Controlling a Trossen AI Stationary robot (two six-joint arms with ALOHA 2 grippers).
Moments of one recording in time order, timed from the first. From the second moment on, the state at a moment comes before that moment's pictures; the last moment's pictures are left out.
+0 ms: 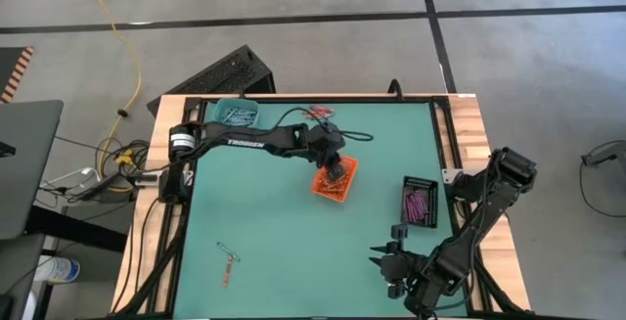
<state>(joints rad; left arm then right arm) 0.19 2.01 1.50 -0.23 -0.07 -0.25 0.94 1.69 1.14 -0.70 0.85 0.71</state>
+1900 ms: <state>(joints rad) -1.15 1.87 1.22 -1.01 -0.48 -1.76 0.87 1.69 1.14 -0.60 0.83 0.62</state>
